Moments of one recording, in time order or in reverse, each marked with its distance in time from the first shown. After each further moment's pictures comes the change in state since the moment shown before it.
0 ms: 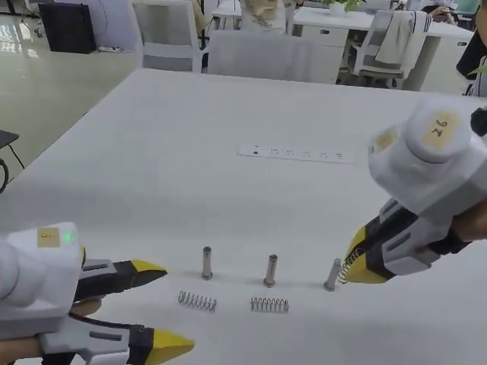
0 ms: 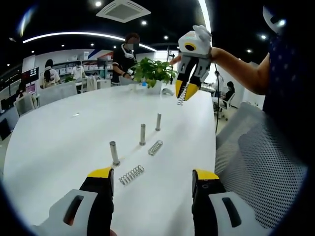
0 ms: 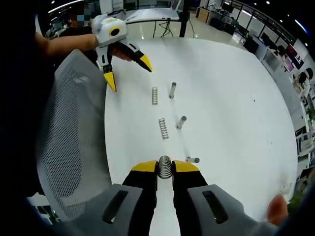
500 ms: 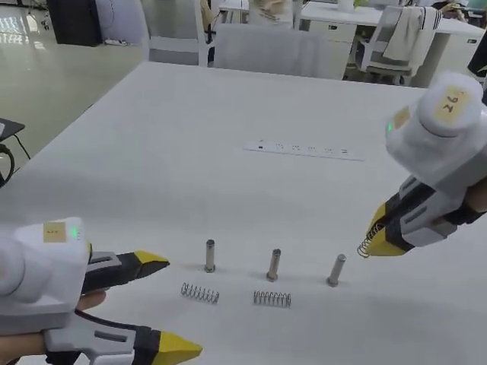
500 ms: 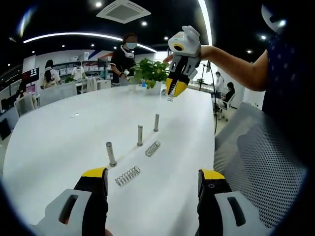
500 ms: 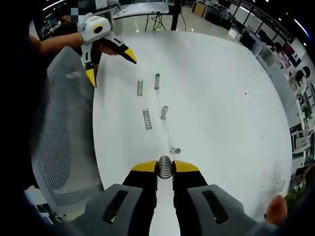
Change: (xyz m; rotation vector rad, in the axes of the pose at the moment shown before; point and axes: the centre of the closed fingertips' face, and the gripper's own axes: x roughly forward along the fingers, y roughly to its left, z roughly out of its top) left arm 0.003 -0.007 0.001 -0.001 -0.009 0.002; right arm -0.002 -0.030 -0.011 -0.010 0.068 -0.044
